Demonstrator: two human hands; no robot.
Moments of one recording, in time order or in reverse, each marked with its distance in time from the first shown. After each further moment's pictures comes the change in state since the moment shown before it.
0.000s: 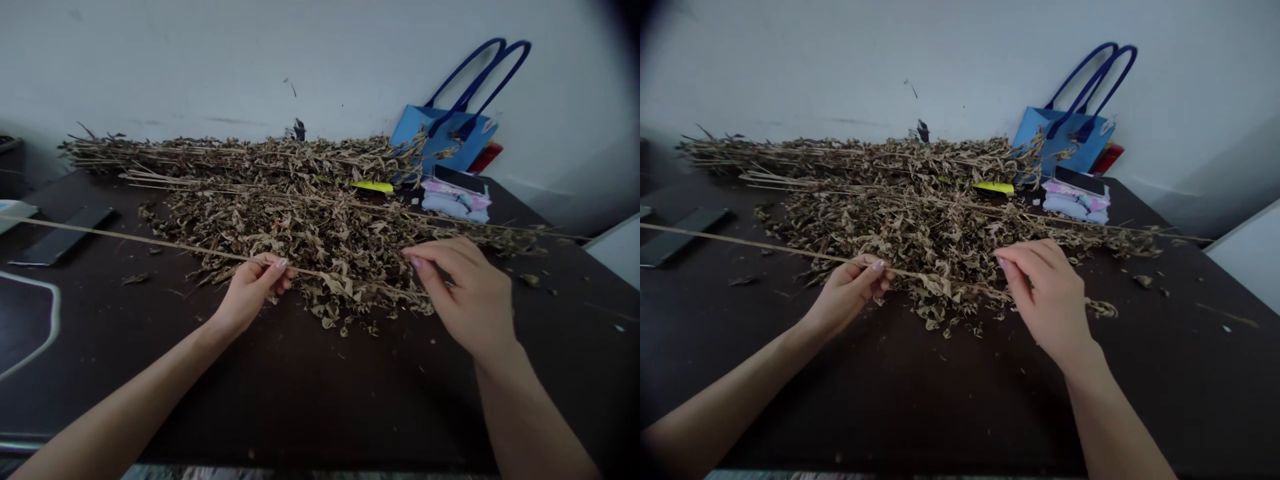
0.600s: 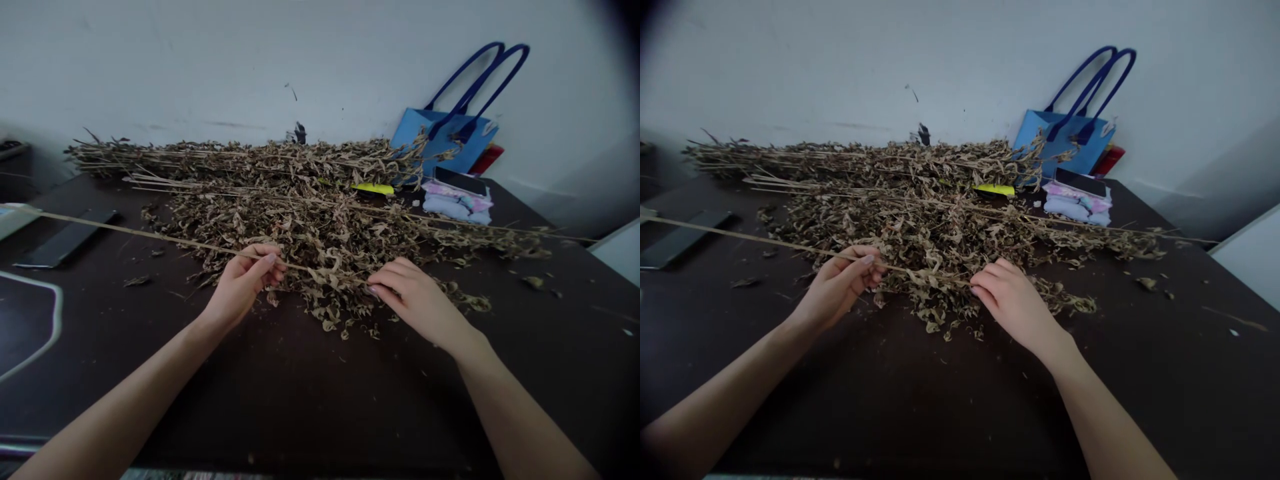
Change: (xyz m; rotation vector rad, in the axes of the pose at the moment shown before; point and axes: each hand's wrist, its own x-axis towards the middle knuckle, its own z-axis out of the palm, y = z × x) left_hand 0.005 0.013 -0.009 -0.097 0.024 0.053; right_hand -0.011 0.013 0.033 0.060 -0.555 -0.007
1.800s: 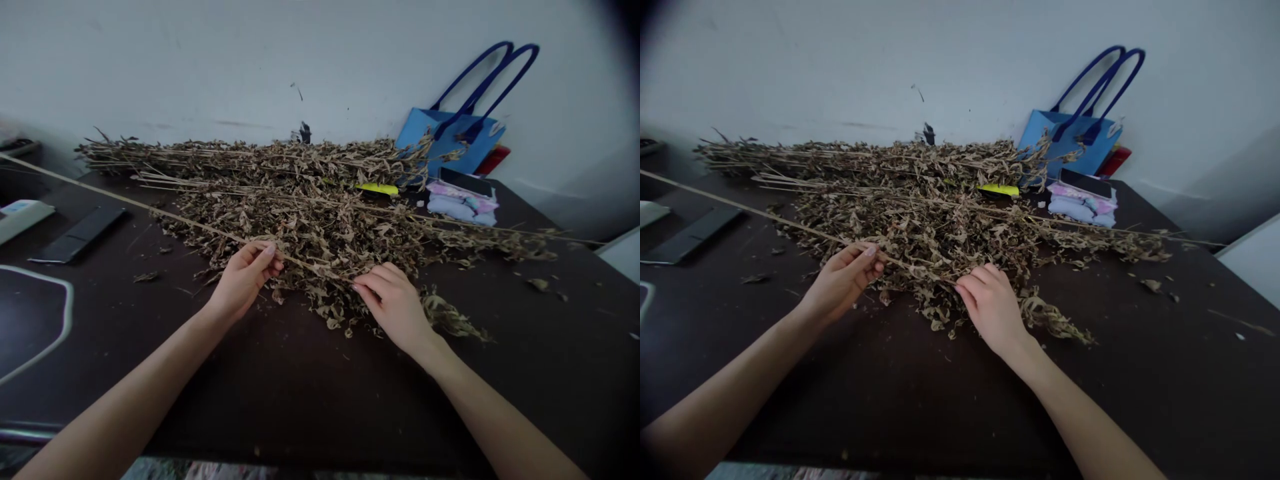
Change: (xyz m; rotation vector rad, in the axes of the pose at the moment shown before) left_hand 0.006 -0.001 -0.006 -0.043 0.062 -0.004; right_hand 0.009 -0.025 0.032 -0.006 0.234 0.000
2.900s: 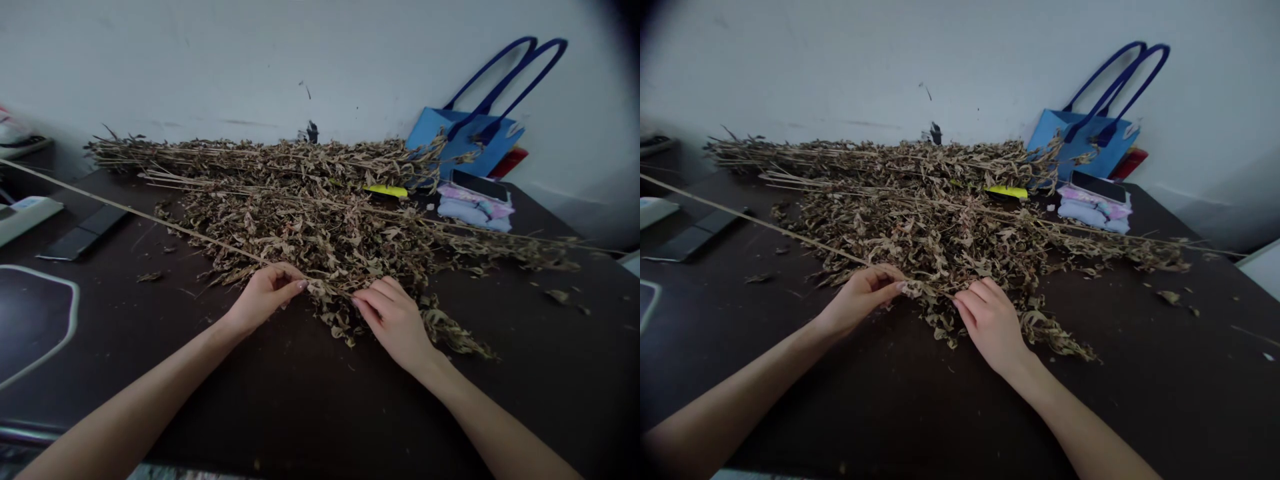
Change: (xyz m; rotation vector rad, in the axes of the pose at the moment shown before) left_hand -0.010 -0.009 0.006 0.495 -0.206 -0.027; right_hand -0.004 -0.005 0.011 0.084 0.012 -0.026
